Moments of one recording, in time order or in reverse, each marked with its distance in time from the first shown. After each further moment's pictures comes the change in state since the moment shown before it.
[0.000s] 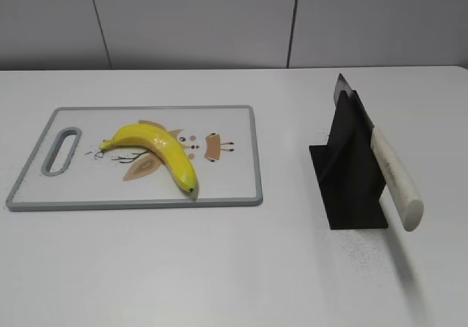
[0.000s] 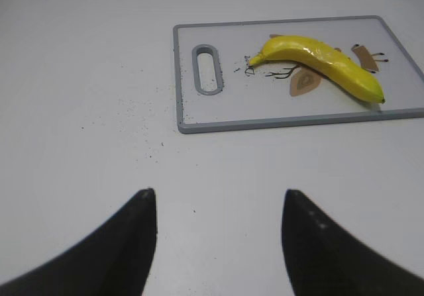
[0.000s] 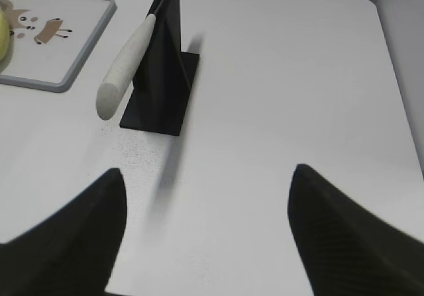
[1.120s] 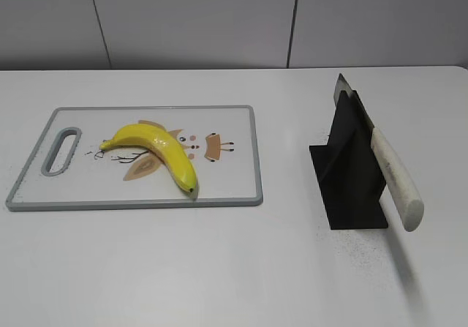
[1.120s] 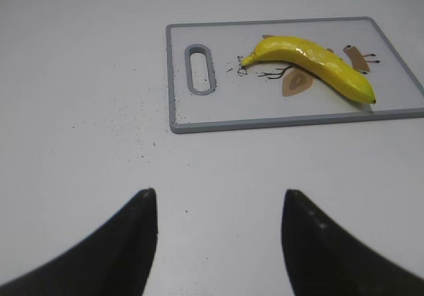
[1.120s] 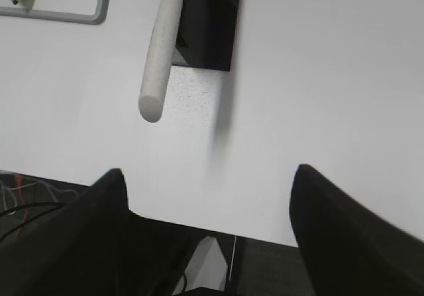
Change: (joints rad) left arm 0.000 0.000 0.000 -0.019 0.000 0.000; right arm 0.000 0.869 -0.443 0.118 0.169 0.068
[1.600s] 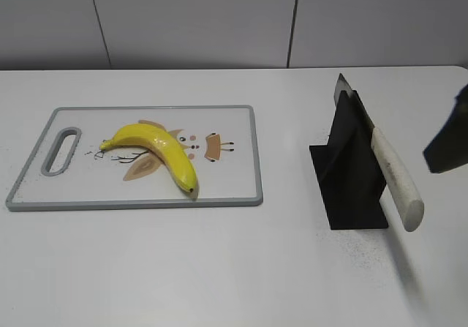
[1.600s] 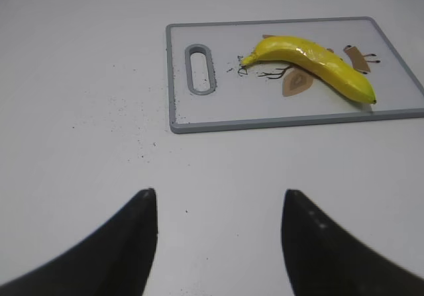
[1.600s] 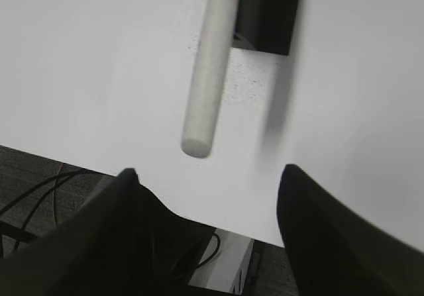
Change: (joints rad) left arm 0.000 0.000 0.000 -0.001 0.000 0.000; right arm 0.161 0.330 -0.035 0.047 -0.112 0.067
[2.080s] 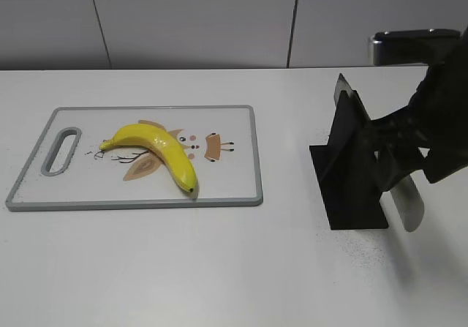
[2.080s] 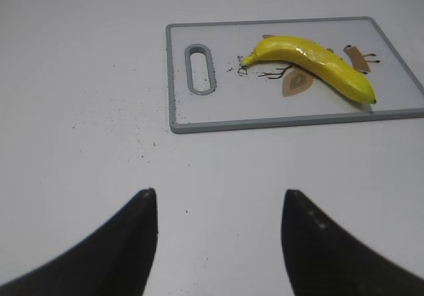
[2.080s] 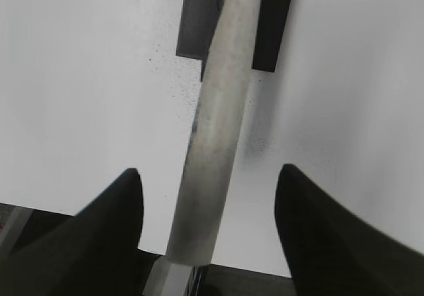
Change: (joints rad) left arm 0.000 0.000 0.000 0.000 0.000 0.000; right arm 0.168 0.311 -0.068 -0.214 -0.058 0.225
